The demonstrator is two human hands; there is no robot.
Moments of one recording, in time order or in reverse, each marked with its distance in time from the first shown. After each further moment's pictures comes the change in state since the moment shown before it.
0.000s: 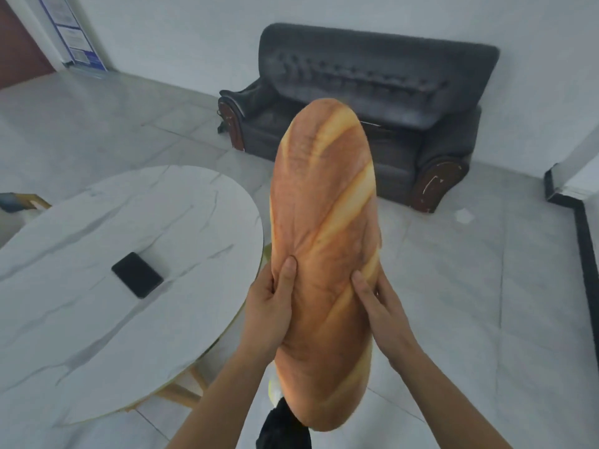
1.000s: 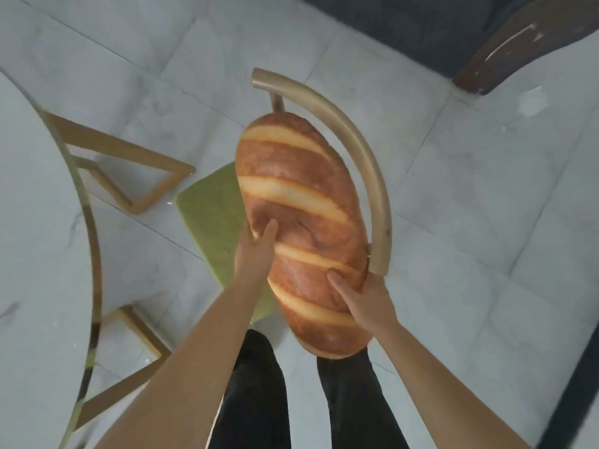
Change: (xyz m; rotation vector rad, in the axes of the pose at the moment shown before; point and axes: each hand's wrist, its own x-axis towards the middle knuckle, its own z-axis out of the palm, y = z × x) left_hand 0.459 -0.267 0.234 0.182 0.067 -0.756; right_hand 0.435 0.292 -0.088 -0.605 -0.145 0.677
